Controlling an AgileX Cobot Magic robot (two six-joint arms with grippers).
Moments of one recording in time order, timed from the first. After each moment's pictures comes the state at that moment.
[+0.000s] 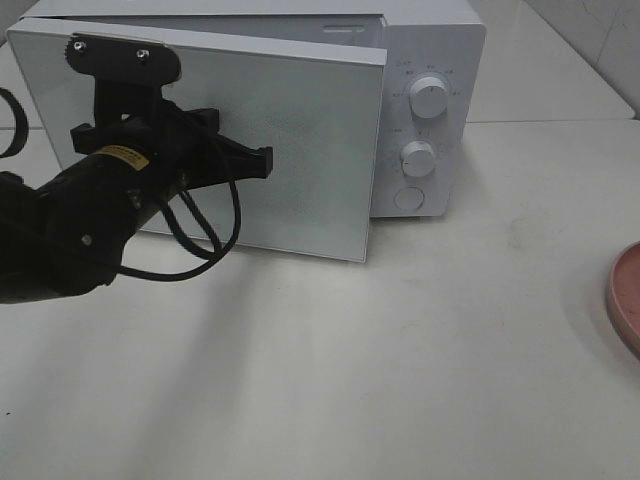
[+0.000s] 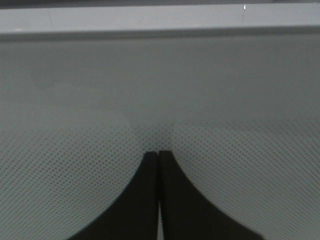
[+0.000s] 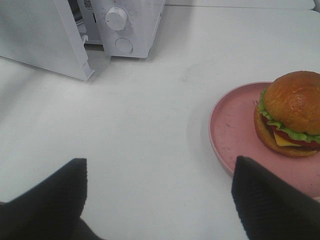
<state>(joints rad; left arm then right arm) -0.74 1.82 -0.76 -0.65 -0.86 0.36 0.19 0.00 -0.51 -0.01 1.04 0.07</state>
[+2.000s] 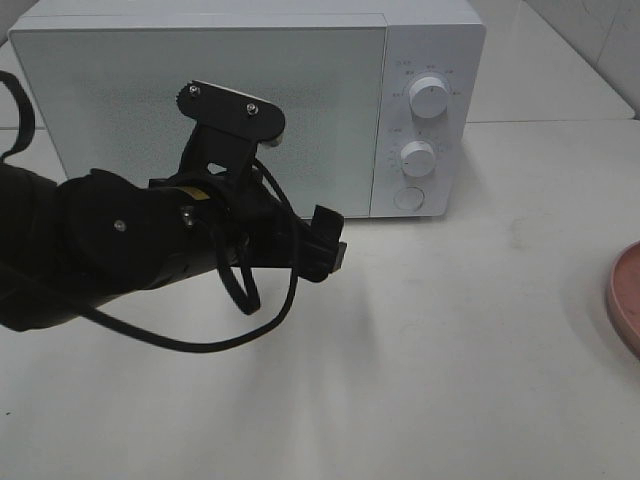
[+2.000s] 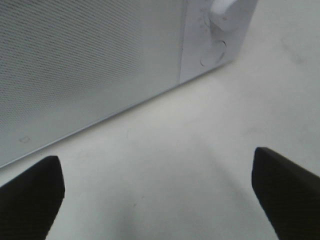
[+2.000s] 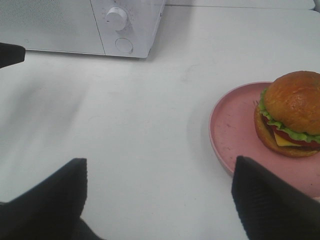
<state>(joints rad) -0.91 1.75 -0.81 -0.99 -0.40 0.75 0.19 0.00 -0.51 -0.01 1.04 0.07</state>
